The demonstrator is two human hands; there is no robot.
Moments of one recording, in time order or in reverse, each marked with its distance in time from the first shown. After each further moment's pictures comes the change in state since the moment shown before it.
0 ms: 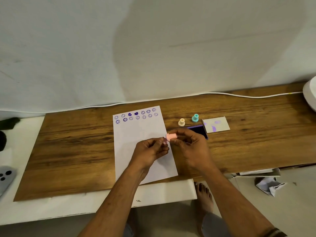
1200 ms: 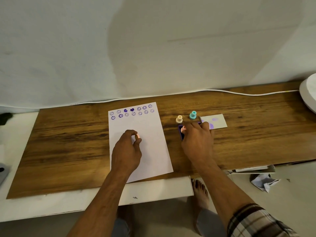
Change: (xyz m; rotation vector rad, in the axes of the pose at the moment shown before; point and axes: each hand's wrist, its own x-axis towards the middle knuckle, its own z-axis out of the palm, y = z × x) left_hand 0.009 -0.014 -0.042 0.849 0.385 0.346; right_hand 0.028 0.017 -0.005 -1.053 0.196 -0.060
